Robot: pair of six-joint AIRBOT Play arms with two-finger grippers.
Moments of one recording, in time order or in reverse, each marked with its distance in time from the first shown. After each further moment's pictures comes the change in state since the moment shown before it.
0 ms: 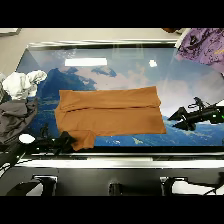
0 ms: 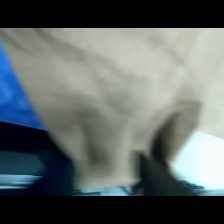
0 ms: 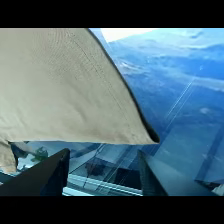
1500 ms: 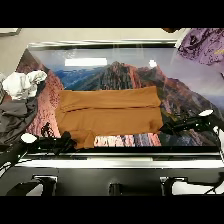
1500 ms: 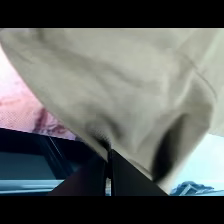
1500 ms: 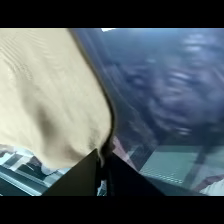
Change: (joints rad) left arm -0.020 0.000 0.023 -0.011 -0.014 0.001; right arm 0.090 -0.026 -0.220 0.031 -0.205 -0.138
